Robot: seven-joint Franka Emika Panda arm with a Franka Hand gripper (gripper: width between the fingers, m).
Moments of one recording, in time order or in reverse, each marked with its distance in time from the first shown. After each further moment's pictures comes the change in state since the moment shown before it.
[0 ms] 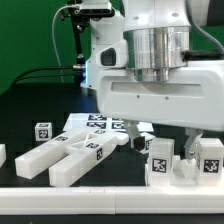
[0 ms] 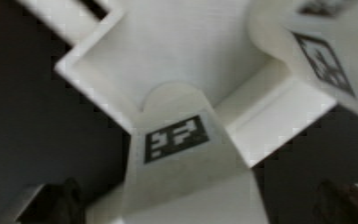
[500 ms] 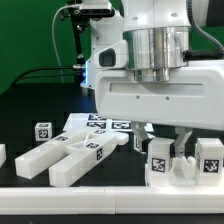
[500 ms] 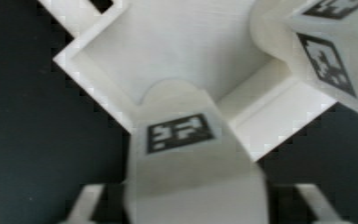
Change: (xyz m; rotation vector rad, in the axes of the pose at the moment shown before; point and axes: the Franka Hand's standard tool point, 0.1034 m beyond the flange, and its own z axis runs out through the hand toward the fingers) arm 0.001 0.001 0.000 -0.002 0.000 0.209
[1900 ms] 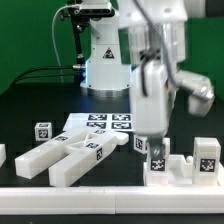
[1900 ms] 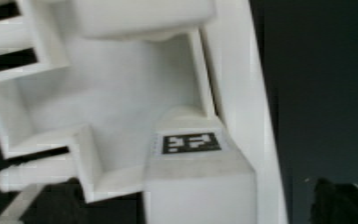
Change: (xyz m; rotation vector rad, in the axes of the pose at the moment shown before) arm -0.008 -0.002 -0.021 -0.022 -0.054 0.971
